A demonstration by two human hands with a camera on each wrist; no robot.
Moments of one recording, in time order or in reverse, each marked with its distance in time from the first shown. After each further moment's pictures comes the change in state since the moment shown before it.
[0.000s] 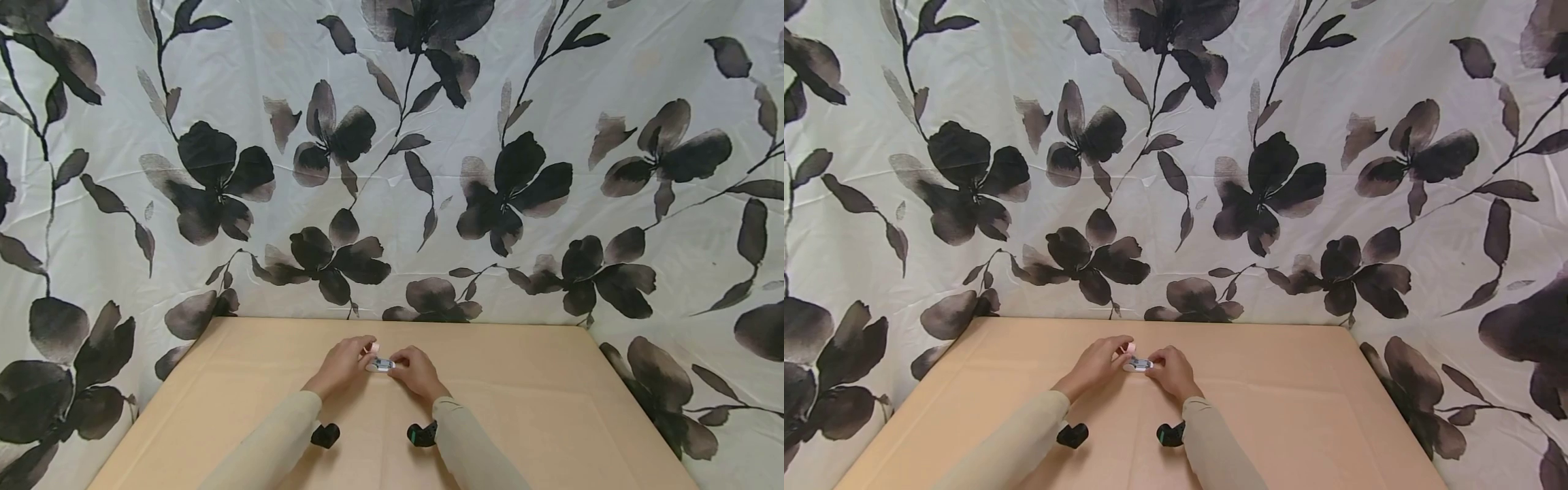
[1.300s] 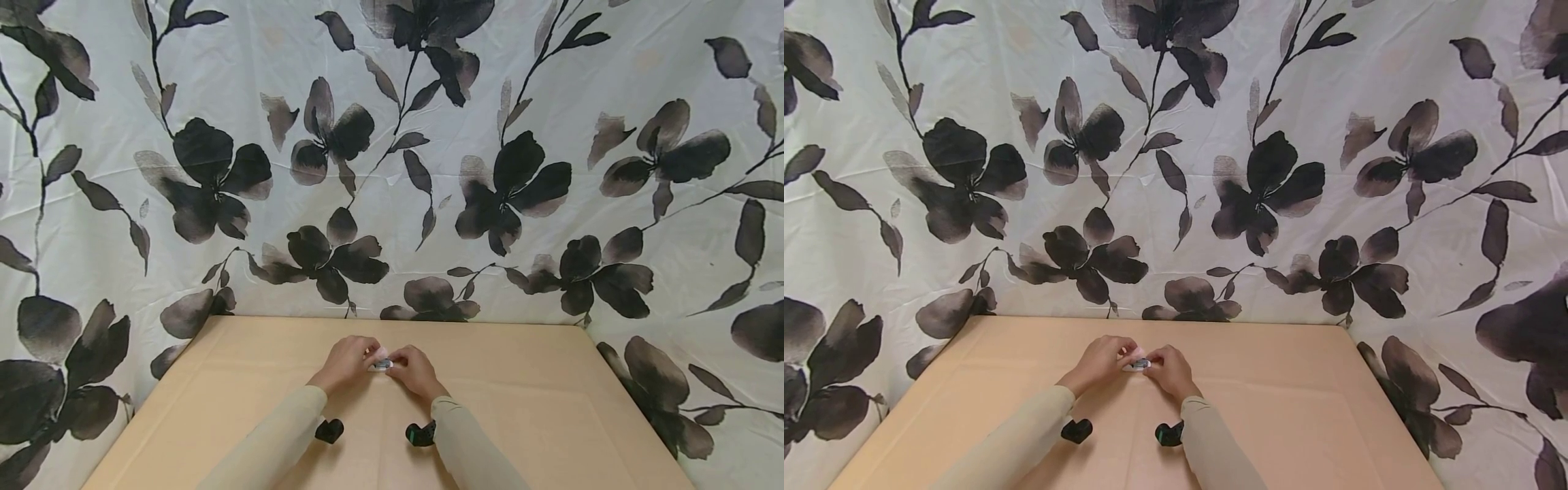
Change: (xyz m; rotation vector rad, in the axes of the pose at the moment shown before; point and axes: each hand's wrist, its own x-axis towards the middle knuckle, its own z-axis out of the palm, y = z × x) left_hand 0.011 0.008 0.005 0.109 -0.021 0.018; right_hand 0.001 0.004 -0.001 -0.015 0.003 -0.036
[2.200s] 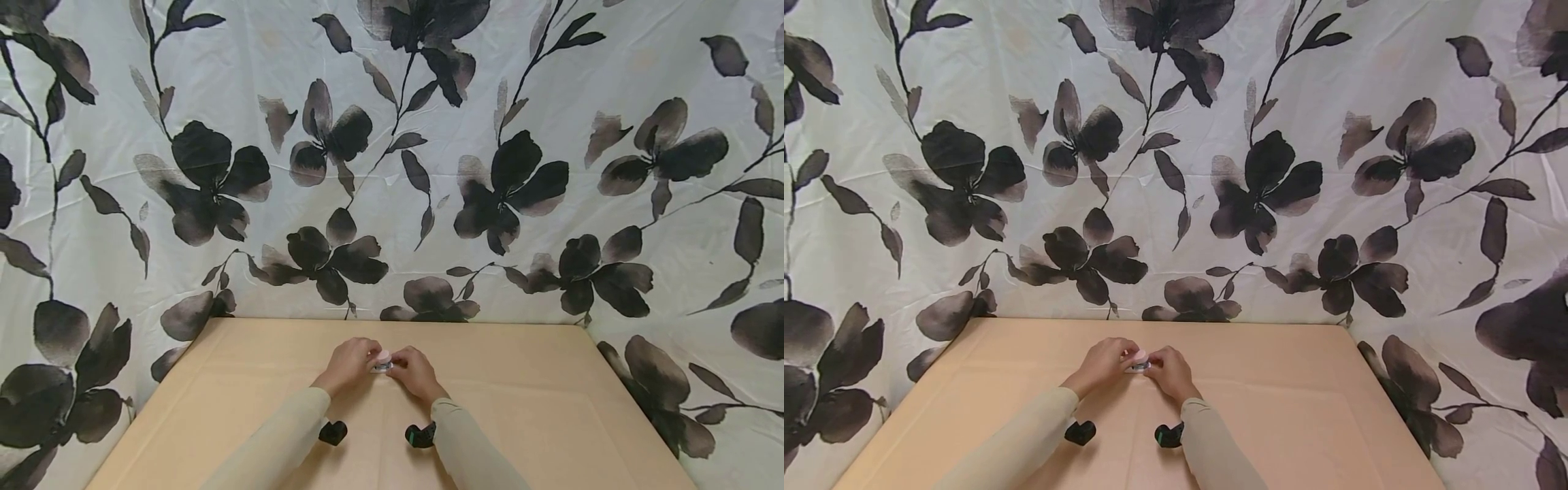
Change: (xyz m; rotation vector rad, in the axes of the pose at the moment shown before) left_hand 0.001 0.004 0.005 0.048 0.016 0.004; right_hand -0.003 0.001 0.000 -0.006 0.008 -0.049
